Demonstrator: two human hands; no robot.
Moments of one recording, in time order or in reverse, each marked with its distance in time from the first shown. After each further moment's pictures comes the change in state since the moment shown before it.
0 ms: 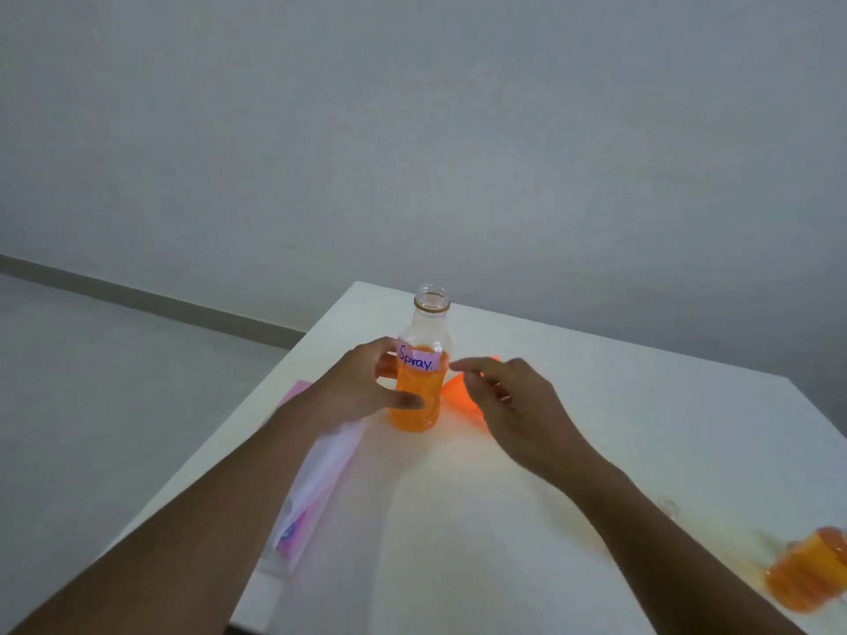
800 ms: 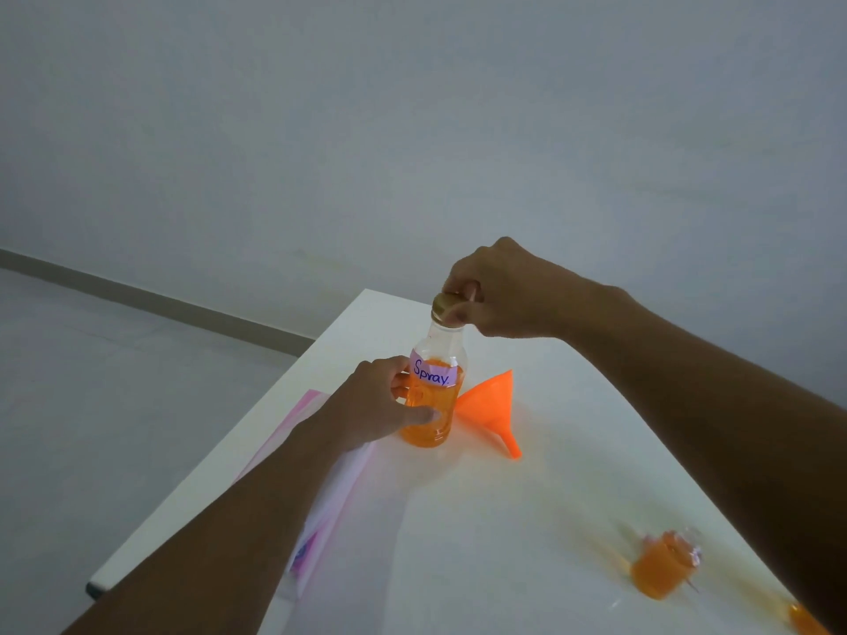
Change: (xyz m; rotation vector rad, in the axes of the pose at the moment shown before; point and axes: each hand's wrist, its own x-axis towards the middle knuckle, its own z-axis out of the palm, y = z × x) left_hand 0.004 -0.008 0.010 0.169 0.098 0.001; right_hand 0.118 -0.079 -0.055 -0.486 -0.342 -0.266
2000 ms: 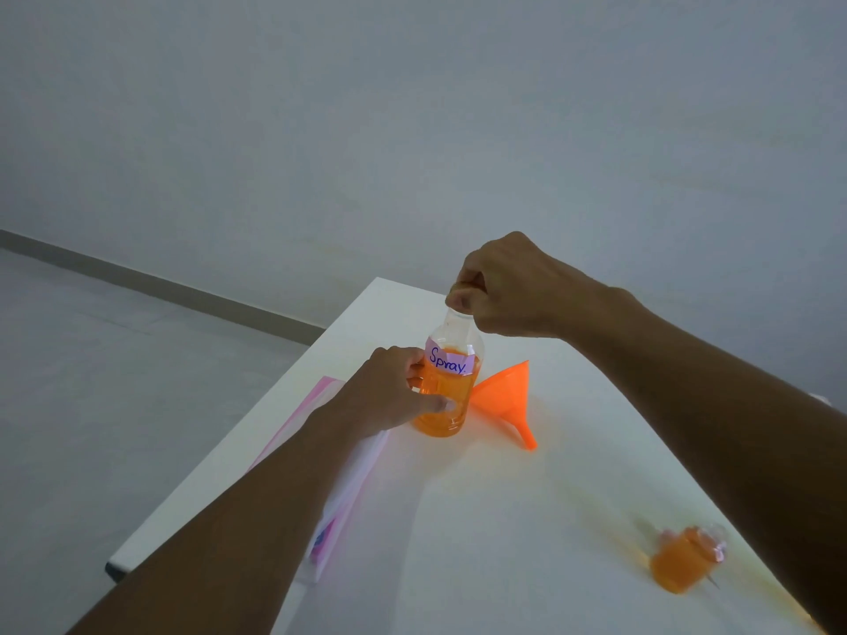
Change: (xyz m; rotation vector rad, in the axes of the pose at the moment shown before) left_hand 0.003 -0.003 0.000 0.010 -0.010 0.007; right_hand 0.015 0.000 0.020 0.009 0.054 -0.014
